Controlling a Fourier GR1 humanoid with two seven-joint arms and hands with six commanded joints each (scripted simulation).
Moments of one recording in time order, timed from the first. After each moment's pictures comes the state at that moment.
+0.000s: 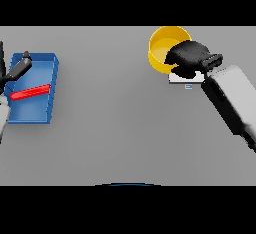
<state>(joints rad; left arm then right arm) -0.43 0.55 -0.09 -1.21 -0.35 0.12 0.48 -0.82 -0.49 0.46 -1.13 0.79 0.53 -0.08</state>
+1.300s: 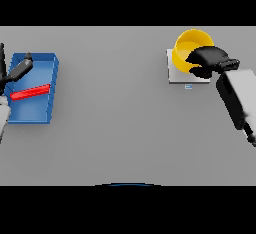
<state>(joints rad) -0.43 0.56 -0.10 -1.20 -0.36 0.11 0.49 -0.86 -0.46 0.37 -0.67 0.82 0.30 -0.21</state>
